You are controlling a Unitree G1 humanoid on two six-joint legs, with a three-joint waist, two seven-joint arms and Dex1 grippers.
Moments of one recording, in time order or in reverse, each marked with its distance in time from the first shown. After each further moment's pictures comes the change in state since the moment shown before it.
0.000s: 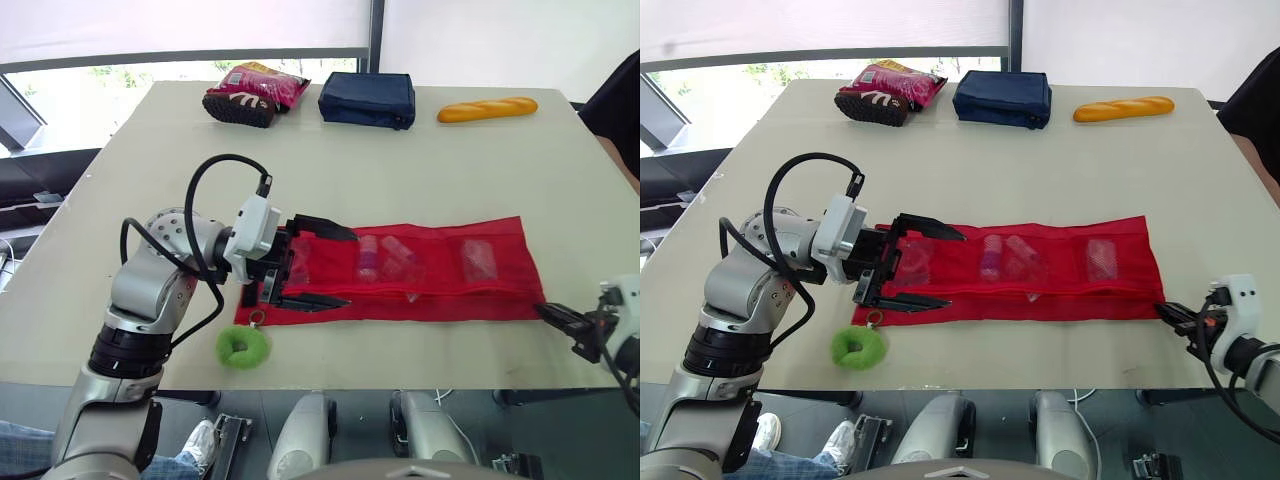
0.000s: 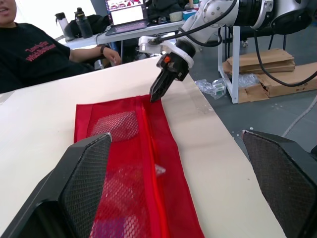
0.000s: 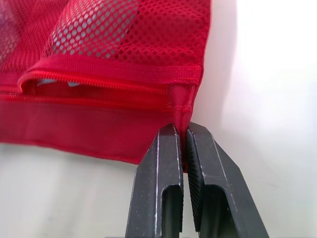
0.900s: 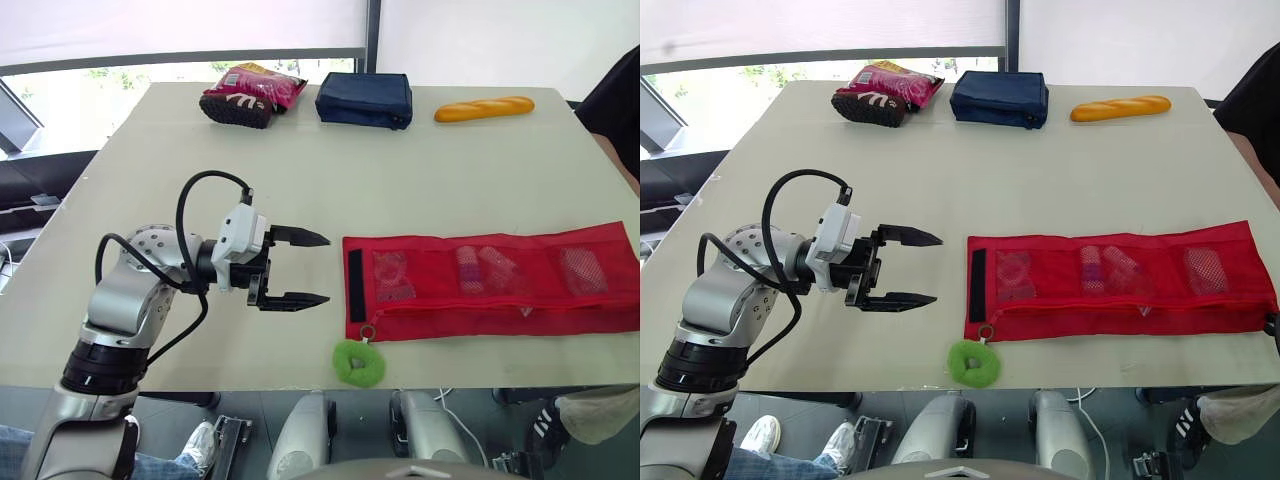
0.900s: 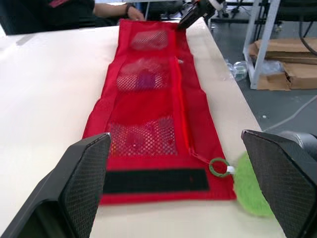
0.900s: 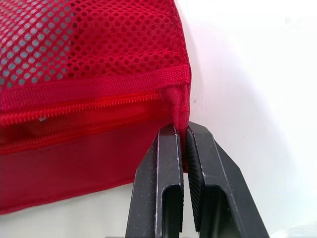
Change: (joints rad) left arm 0.122 0.089 0.046 0.022 0.037 0.053 0.081; right arm 0.008 -0.062 -0.152 0.184 -0.227 -0.083 -0.083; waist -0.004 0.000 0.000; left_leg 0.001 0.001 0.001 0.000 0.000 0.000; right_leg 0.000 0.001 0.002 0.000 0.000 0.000
